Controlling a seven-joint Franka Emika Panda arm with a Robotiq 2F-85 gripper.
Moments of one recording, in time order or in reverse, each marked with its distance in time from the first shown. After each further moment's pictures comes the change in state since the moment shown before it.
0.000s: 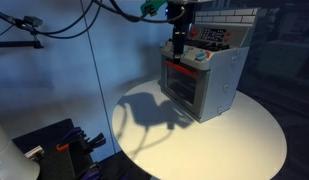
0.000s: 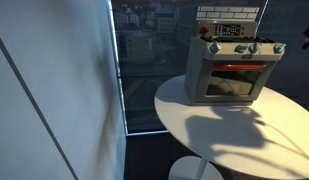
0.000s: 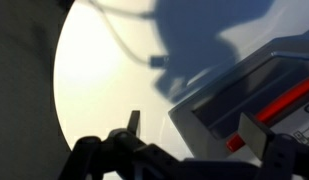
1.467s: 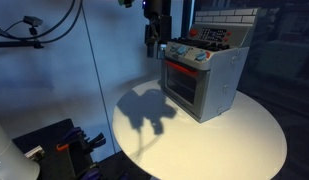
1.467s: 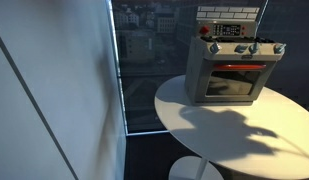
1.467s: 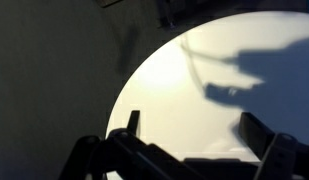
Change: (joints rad) arm 0.042 -0.111 0.075 -0.043 -0.382 -0.295 -0.178
